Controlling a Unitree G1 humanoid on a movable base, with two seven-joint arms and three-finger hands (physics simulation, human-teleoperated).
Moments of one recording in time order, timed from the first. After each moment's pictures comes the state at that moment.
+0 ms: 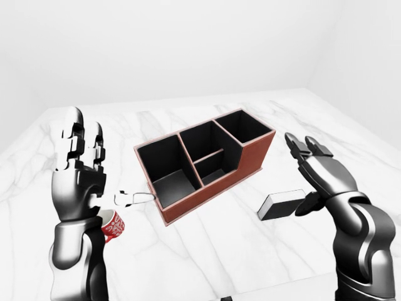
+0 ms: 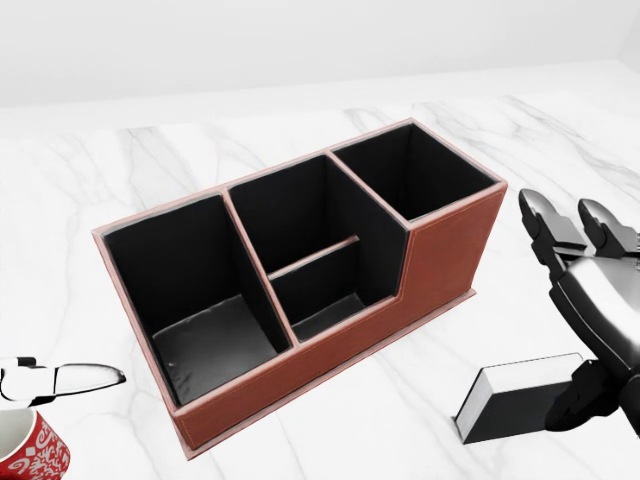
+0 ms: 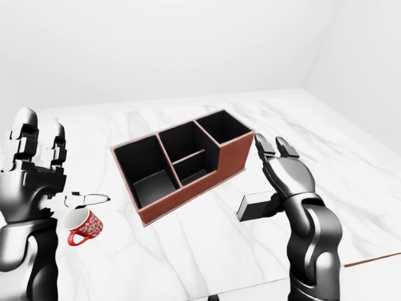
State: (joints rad) left arm 0.02 0.09 0.31 -0.62 -0.20 0.09 -0.16; right arm -0.06 -0.25 -0.29 -0.54 -1.06 0.06 0.70
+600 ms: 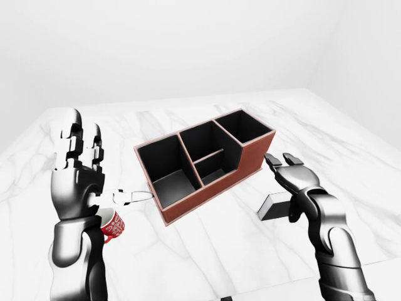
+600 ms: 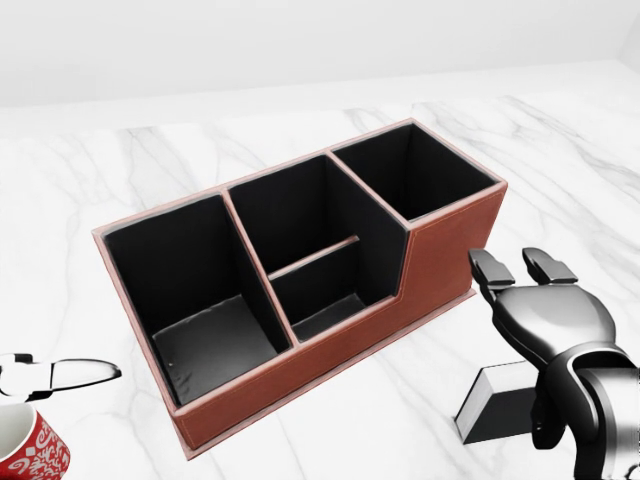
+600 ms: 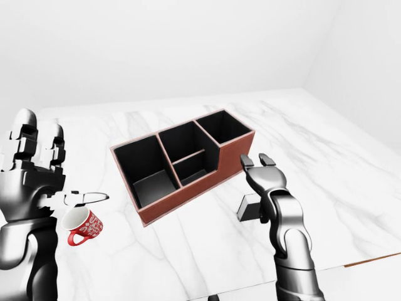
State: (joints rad) left arm 0.02 0.09 0.32 -0.59 -0.20 0.09 -0.14; right arm -0.14 -0.25 -0.16 -0.22 -1.34 -0.05 0.70
